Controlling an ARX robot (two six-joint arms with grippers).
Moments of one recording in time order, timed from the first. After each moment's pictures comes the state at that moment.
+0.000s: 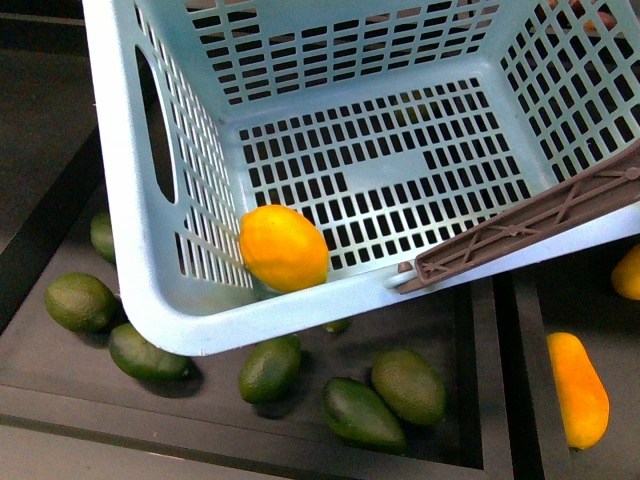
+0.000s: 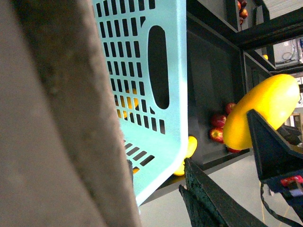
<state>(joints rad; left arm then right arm) -0.70 1.76 1.41 -0.21 0.27 -0.83 -0.37 1.24 0.66 0.31 -0.54 0.00</state>
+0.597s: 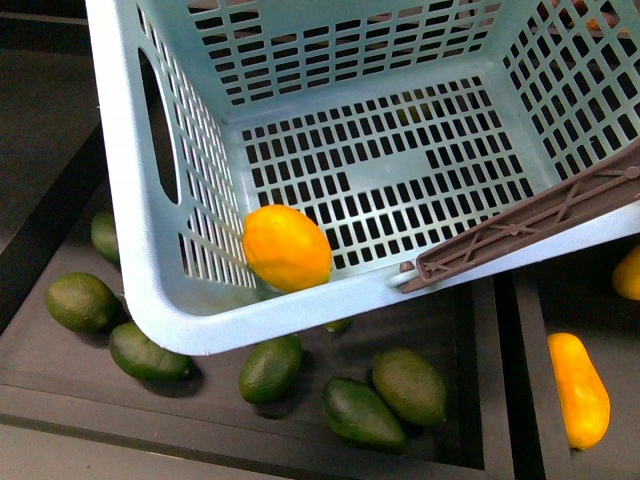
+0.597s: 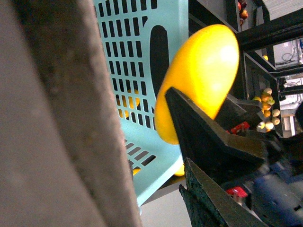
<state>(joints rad) -0.70 1.76 1.41 -0.21 0.27 -0.83 0.06 1.40 0.73 0.37 -0.28 0.07</state>
